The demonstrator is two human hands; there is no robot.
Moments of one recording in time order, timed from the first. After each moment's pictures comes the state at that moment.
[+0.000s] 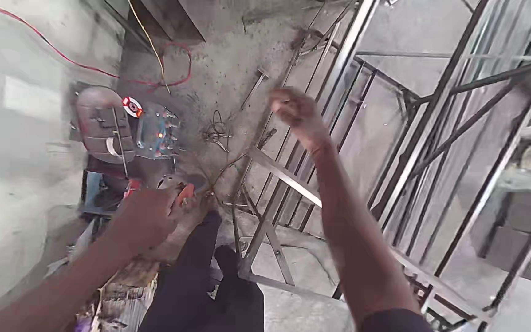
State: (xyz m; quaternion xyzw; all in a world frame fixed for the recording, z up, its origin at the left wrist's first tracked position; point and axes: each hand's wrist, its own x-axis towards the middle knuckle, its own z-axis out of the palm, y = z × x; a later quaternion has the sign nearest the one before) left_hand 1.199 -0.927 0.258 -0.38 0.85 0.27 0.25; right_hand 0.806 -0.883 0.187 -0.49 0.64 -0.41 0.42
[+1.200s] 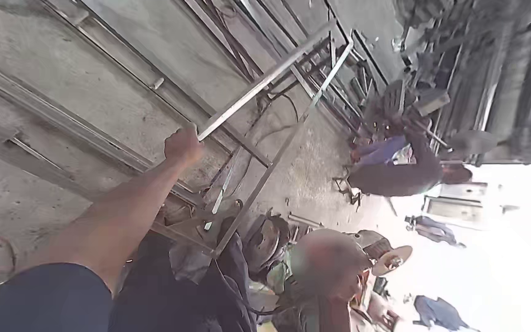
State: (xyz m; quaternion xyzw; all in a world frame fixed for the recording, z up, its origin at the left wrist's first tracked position) left_hand 0.796 -0.618 0.158 0.08 0.92 0.17 0.33; right_hand 1.212 -0.409 0.322 0.24 0.36 -0.88 -0.18
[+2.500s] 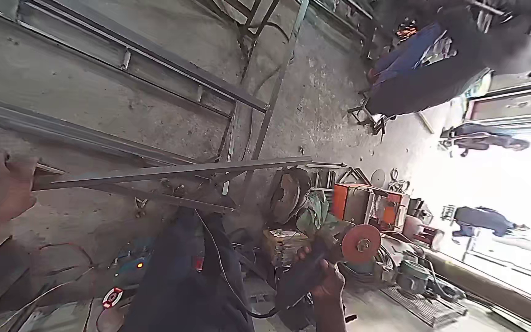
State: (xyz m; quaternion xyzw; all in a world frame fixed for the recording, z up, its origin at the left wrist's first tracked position) left_hand 0.776 -0.938 0.189 0.23 0.91 -0.13 0.32; right_hand 1.334 -0.582 0.319 0.39 0.26 -0.85 -0.23
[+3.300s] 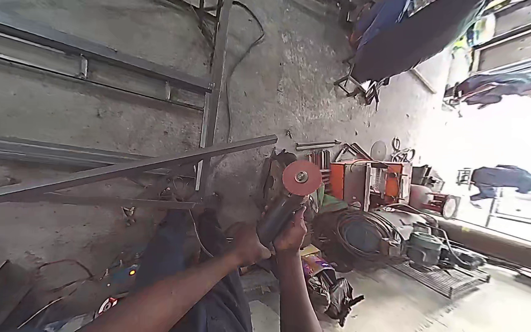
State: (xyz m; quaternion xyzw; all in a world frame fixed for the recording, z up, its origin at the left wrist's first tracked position) left_hand 1.221 -0.617 0.255 0.28 0.60 0.20 0.72; right_hand 1.347 -0.526 0.240 0.46 0.20 -0.78 -0.37
